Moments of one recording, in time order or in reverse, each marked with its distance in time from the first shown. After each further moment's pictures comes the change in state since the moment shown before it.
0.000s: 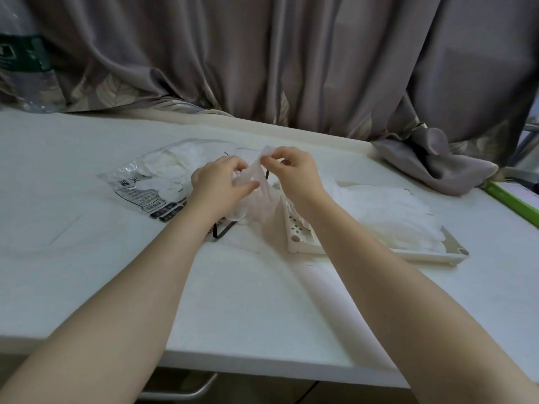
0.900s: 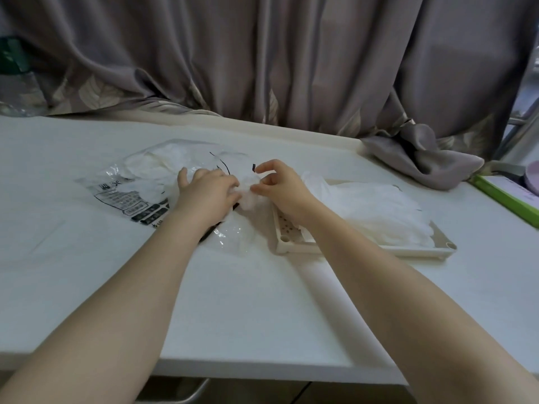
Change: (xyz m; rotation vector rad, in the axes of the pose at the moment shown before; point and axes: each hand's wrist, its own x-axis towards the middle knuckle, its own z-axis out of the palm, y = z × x) left_hand 0.003 -0.005 0.012 0.472 -0.236 0.026; right_hand -0.001 0.029 -0.007 -0.098 -0.212 0.135
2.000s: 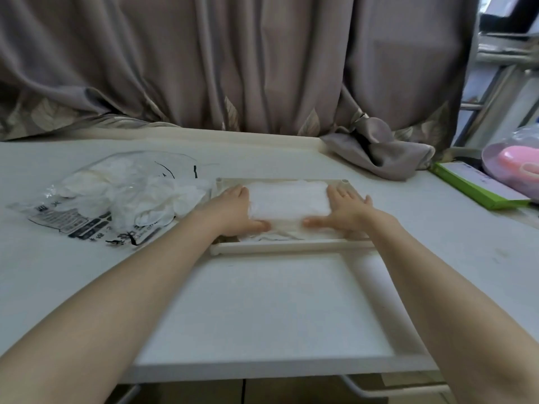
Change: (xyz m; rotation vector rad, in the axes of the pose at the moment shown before) left_hand 0.007 0.121 0.021 0.055 -0.325 0.228; right_hand -0.054 0.098 -0.182 -0.907 -0.145 0.308
